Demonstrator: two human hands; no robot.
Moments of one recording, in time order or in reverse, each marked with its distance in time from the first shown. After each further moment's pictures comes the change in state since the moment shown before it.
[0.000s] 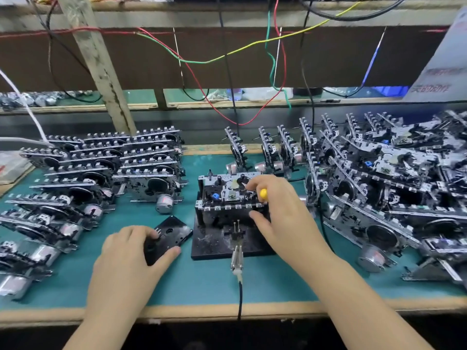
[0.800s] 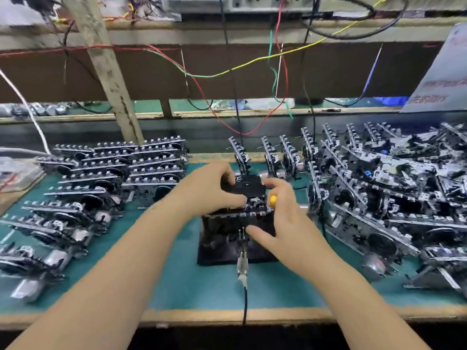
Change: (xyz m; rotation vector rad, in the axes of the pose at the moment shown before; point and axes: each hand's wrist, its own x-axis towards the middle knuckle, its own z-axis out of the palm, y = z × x) left_hand 0.107 0.119 -0.020 -0.192 -0.350 0.390; right_hand -0.004 0.002 -0.004 0.026 -0.153 0.197
